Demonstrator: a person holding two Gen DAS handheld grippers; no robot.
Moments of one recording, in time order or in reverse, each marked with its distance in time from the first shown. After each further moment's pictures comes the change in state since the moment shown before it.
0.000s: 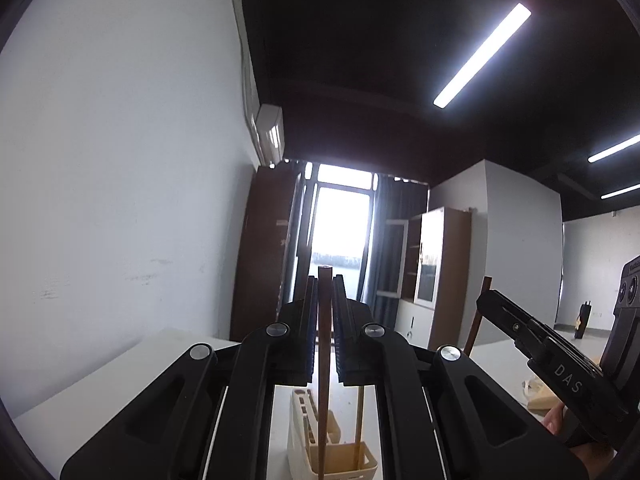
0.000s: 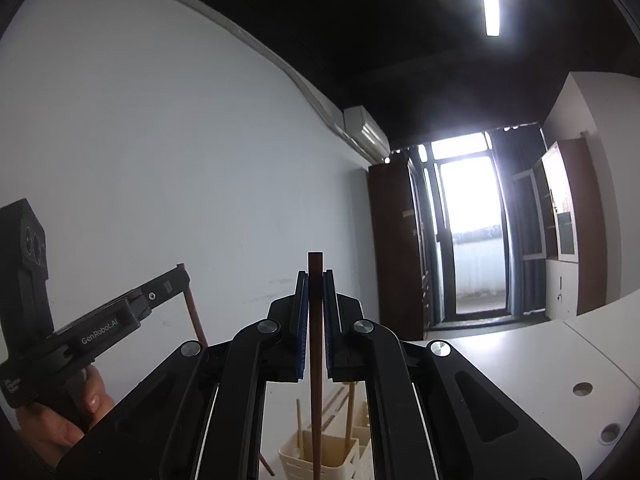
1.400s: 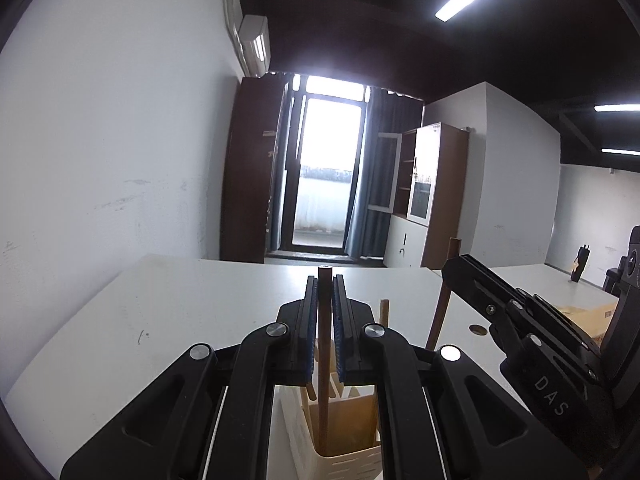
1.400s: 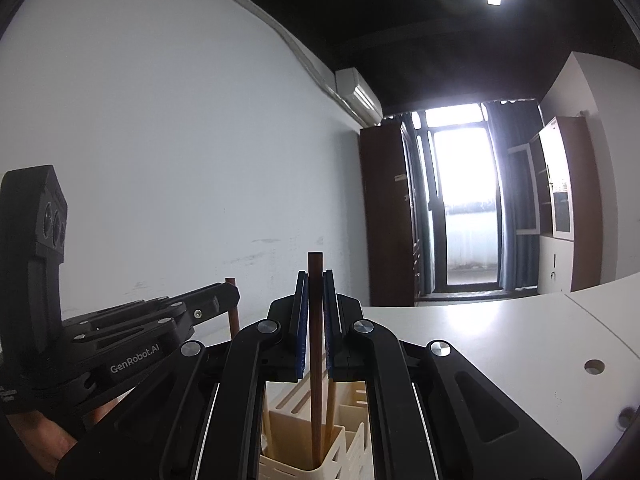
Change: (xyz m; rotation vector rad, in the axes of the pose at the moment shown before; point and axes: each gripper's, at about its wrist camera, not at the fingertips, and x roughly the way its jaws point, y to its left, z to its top) left arm 0.097 0.016 -0.074 0.001 0.371 -0.045; right arm 0.063 -0.015 -0.067 -0.012 0.191 -0.059
